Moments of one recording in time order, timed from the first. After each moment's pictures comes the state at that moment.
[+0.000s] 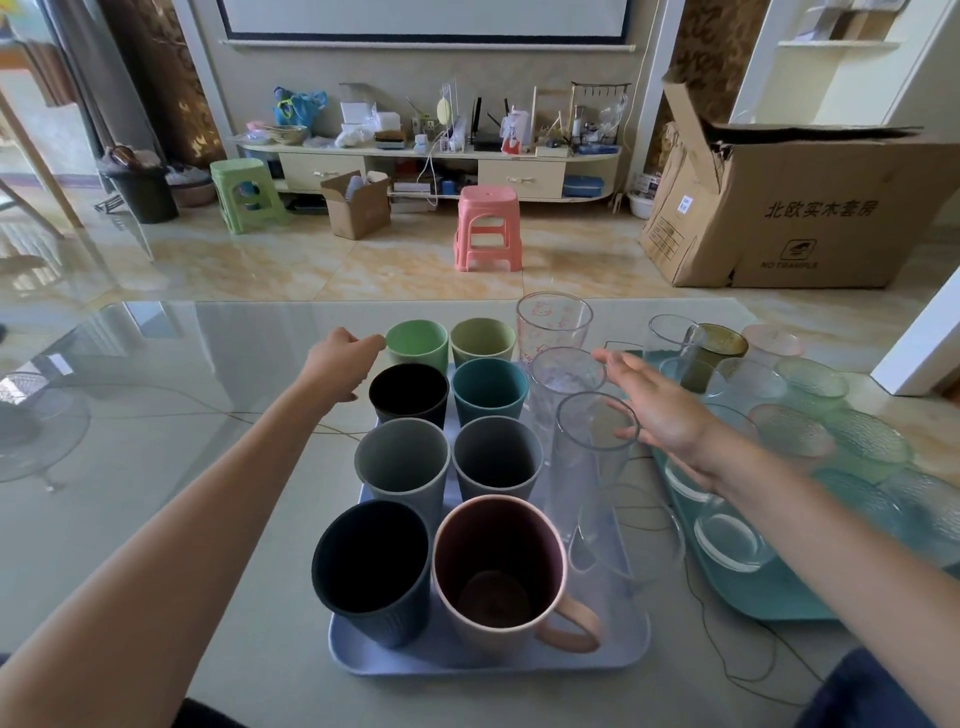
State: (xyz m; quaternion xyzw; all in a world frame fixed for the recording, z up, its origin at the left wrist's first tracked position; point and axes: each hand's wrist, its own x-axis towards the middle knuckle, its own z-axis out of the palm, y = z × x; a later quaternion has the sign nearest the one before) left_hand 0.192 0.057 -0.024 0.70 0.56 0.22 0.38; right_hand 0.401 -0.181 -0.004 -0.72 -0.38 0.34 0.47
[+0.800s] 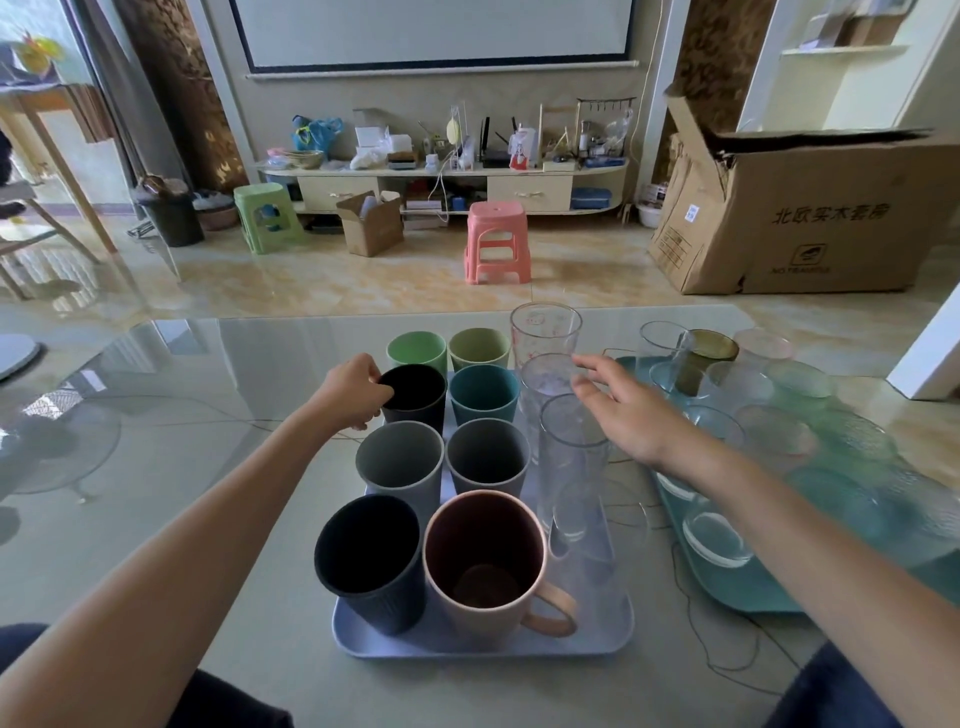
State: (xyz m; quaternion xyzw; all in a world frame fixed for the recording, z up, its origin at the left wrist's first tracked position) left_hand 0.185 0.019 -0.019 0.76 0.54 0.15 0.31; right_hand 0.390 -0.192 0.007 -0.76 -0.50 0.22 0.35
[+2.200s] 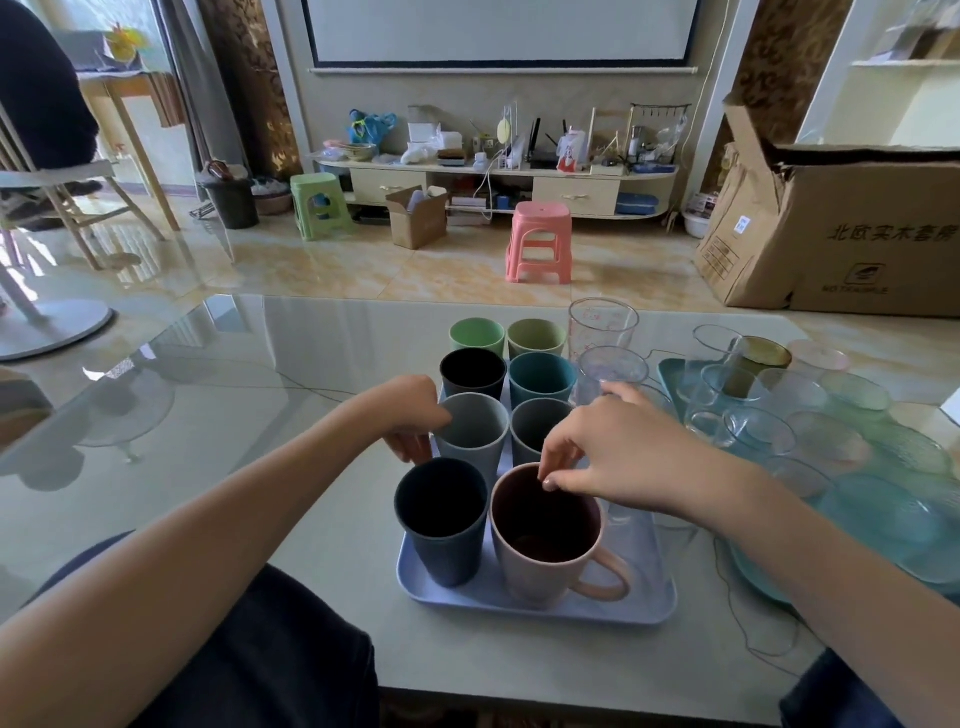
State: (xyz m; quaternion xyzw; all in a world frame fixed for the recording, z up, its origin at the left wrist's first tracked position) left_hand 0.151 -0.036 0.004 0.79 0.52 -0.07 0.33; right_hand 0.299 -0.207 0.044 -0.68 -0.73 0.05 0.02
